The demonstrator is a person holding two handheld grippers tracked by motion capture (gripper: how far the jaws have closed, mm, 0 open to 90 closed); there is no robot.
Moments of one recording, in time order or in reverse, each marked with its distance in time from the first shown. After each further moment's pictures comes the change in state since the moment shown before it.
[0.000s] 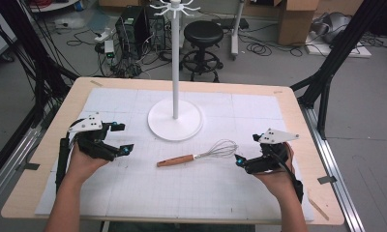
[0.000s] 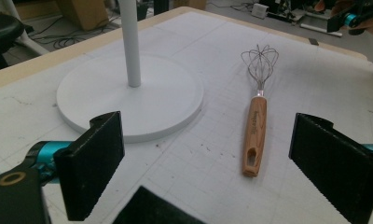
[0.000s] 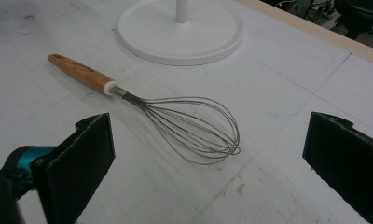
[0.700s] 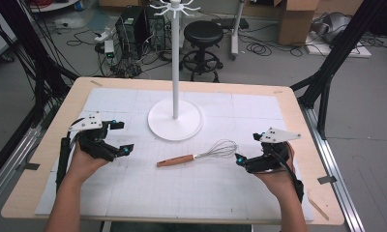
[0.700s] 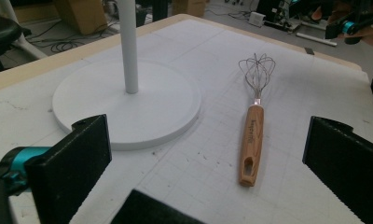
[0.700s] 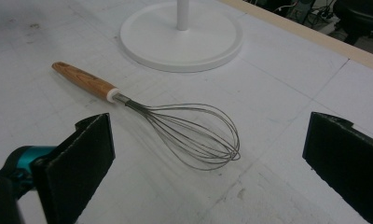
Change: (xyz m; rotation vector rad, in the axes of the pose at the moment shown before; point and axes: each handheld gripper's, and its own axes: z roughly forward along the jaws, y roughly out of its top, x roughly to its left) left arm 0.000 0.001 0.004 -0.020 -0.008 -0.021; right arm 0.000 0.003 -0.003 -0.021 0.002 0.003
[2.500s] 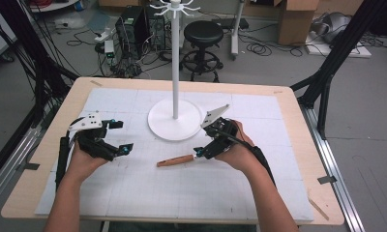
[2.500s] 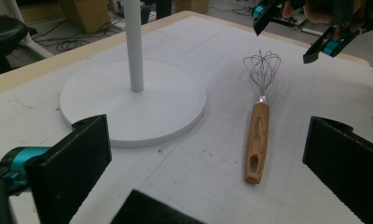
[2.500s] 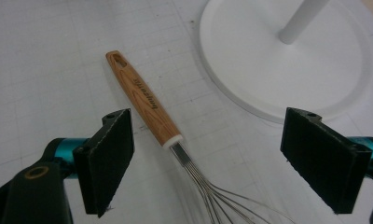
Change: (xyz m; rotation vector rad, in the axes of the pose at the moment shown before) left arm 0.001 0.002 -0.002 0.012 0.017 0.014; right arm 0.049 0.091 0.102 0.308 0.254 -0.294
